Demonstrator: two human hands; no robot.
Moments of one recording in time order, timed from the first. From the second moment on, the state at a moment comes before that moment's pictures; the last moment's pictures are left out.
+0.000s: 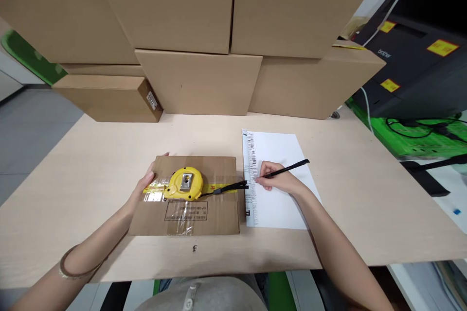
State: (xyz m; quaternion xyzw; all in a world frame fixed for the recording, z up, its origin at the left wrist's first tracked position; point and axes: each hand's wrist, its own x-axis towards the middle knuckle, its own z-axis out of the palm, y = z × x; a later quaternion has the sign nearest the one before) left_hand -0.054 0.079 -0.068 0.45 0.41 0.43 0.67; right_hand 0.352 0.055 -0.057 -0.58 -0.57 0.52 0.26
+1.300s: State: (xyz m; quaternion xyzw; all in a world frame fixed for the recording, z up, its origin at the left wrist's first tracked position) left_hand -0.052 0.078 -0.059 0.45 0.42 0.42 0.67; right_hand 0.352 0.054 -0.065 -0.57 -0.56 0.54 0.25
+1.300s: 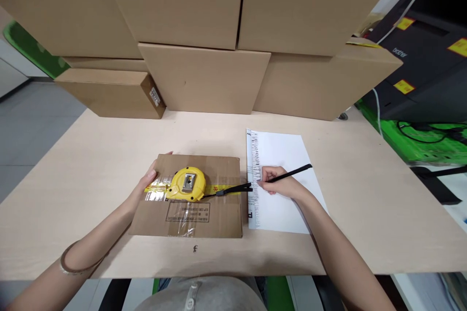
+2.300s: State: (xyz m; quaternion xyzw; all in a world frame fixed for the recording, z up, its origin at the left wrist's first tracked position) left_hand -0.046 0.072 -0.044 0.45 0.43 0.43 0.65; right_hand 0.351 0.057 -0.062 -0.60 -0.57 0.52 0.22
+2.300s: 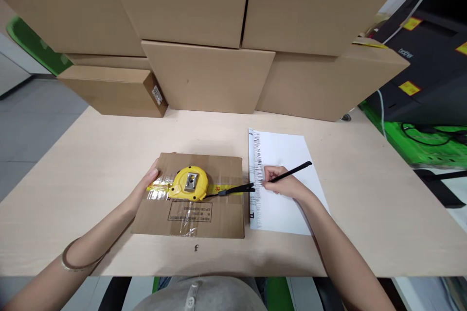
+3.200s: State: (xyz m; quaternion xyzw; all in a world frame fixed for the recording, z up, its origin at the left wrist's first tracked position) left_hand -0.057 0.080 -0.046 0.61 0.43 0.45 0.50; right_hand 0.323 0.055 -0.038 -0.75 -0.64 0.14 0.08
